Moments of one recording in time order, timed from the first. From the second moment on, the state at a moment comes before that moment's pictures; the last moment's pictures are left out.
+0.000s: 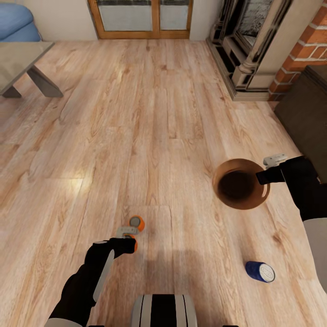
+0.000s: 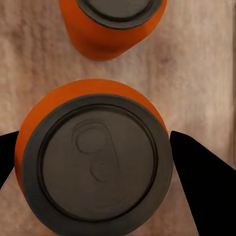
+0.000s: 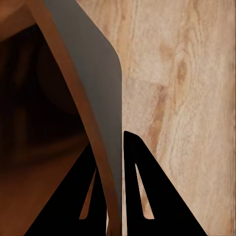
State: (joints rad) left arm -0.42 -0.09 -0.06 -1.26 0.00 0.79 -0.07; right arm -1.05 -0.40 0.04 -1.15 0.48 1.05 0.62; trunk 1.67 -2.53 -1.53
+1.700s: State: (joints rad) left arm -0.42 -0.09 -0.06 -1.38 0.01 0.99 -0.07; right arm -1.05 -0.40 0.04 -1.14 0.48 1.05 0.62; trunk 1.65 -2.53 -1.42
